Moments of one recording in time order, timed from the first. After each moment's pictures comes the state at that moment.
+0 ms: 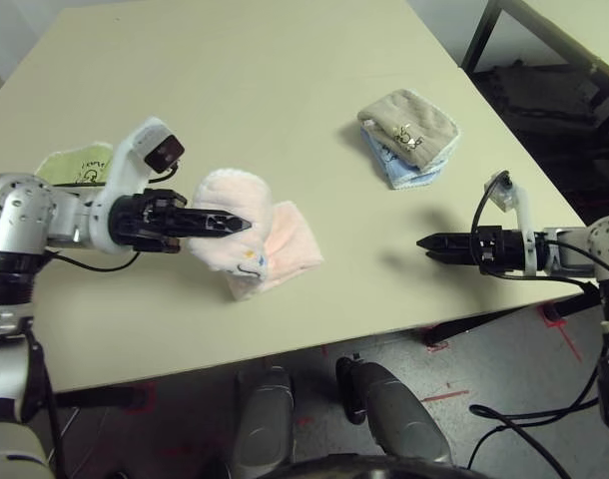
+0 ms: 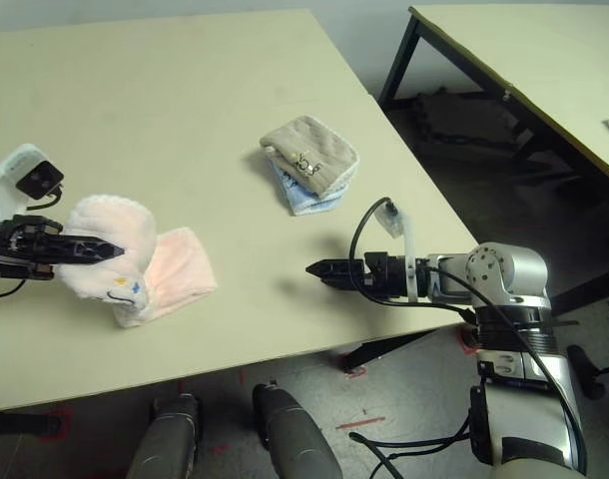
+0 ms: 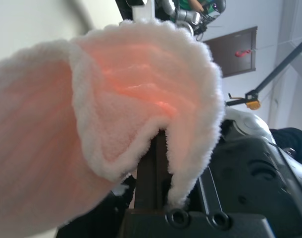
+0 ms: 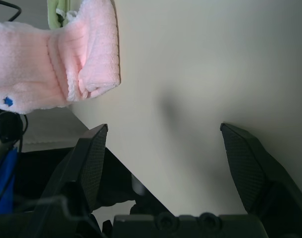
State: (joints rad) left arm -0.67 0.94 0.06 0.17 -1.10 1.52 -1.24; right arm -0.54 -0.71 -0.14 0.22 0.81 1.52 0.92
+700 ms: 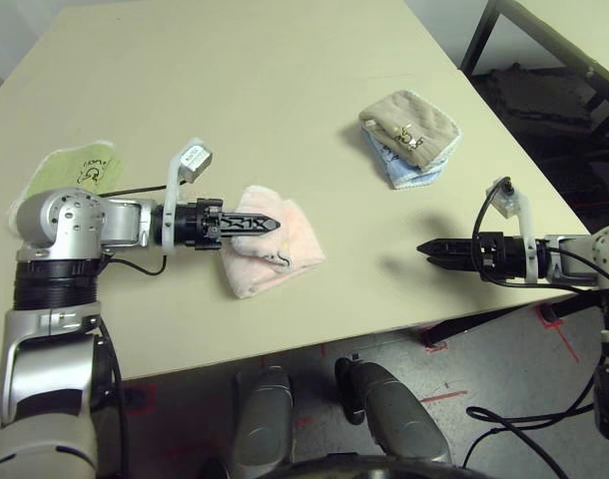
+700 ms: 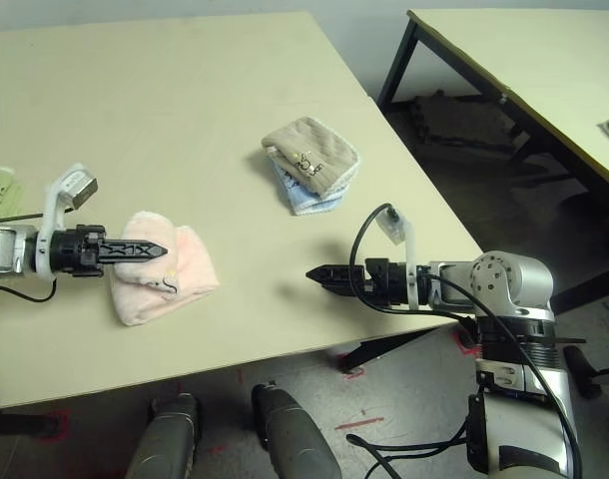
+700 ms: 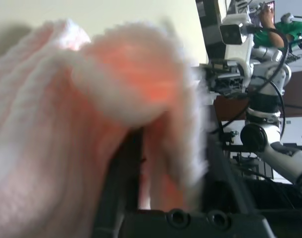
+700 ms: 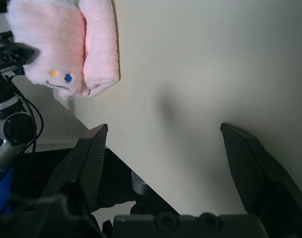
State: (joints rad) left arm -0.67 0.70 0.20 0.15 -0.97 1.56 -0.77; right arm -0.51 -0.69 -0.17 0.17 0.82 1.55 0.88
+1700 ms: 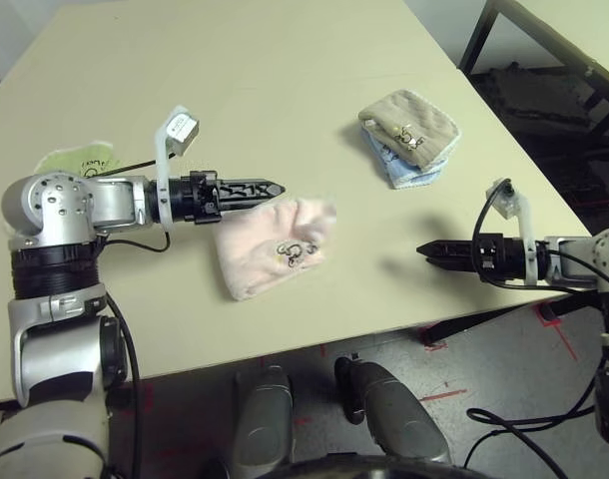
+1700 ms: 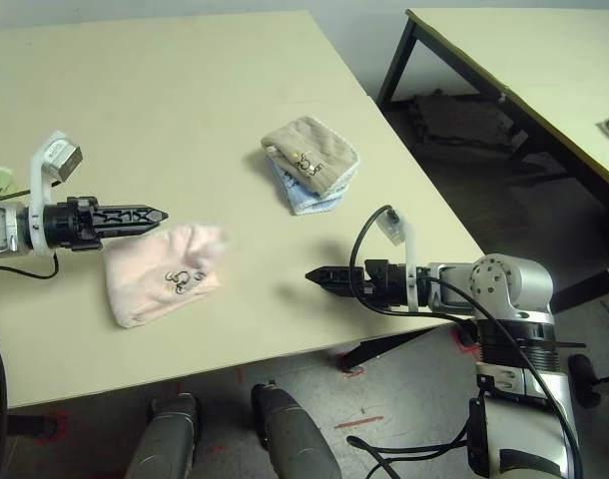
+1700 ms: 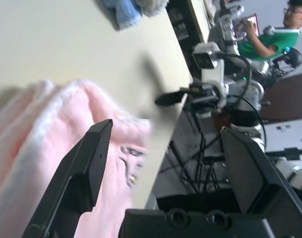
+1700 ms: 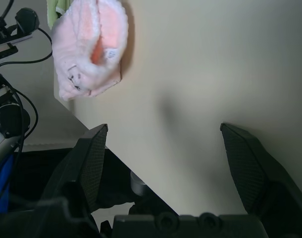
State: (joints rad) left arm -0.73 0.76 0.28 0.13 -1.00 1.59 -0.82; right arm -0.51 -0.69 -0.16 0.17 0.82 1.52 0.89
